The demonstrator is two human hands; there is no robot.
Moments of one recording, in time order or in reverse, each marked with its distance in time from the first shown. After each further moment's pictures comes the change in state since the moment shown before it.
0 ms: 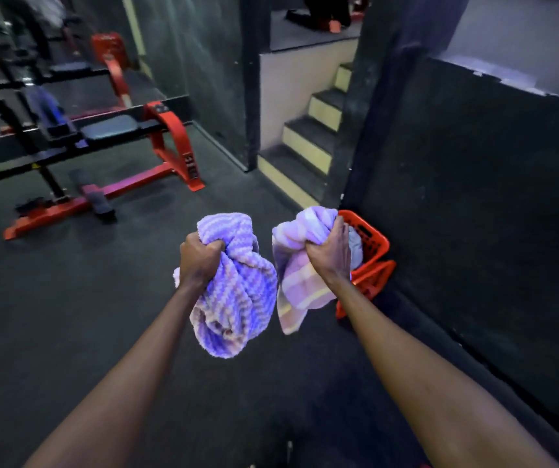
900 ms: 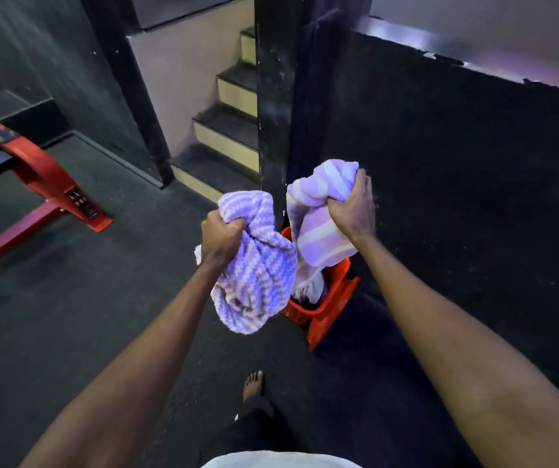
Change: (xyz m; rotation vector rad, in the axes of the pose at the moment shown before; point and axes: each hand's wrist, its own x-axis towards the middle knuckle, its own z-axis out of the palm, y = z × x) left_hand 0.288 0.134 0.348 -0.044 -0.334 0.112; right_hand 0.411 0.093 -0.032 -0.115 0.216 0.094
